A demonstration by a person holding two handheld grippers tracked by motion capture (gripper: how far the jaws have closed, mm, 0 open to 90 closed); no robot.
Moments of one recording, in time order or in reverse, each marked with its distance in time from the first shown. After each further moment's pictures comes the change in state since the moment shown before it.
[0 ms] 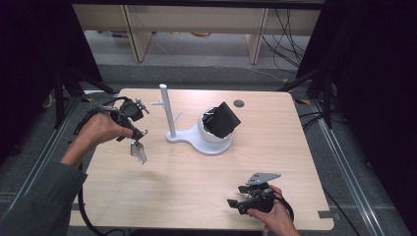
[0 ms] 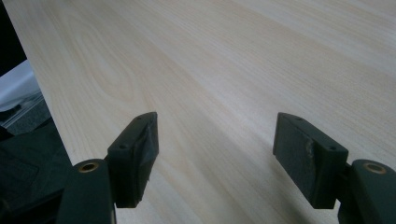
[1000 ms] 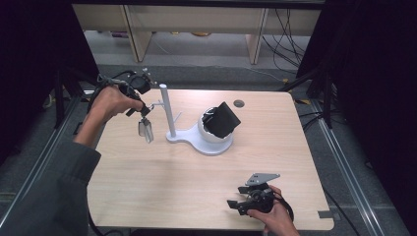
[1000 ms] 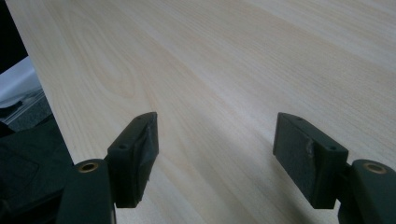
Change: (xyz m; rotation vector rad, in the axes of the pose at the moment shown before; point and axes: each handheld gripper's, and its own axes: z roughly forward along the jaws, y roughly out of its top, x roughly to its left) left arm 0.029 0.054 -0.017 -0.049 0.047 -0.090; right arm 0.000 -0.001 0.001 0.013 0.010 -0.004
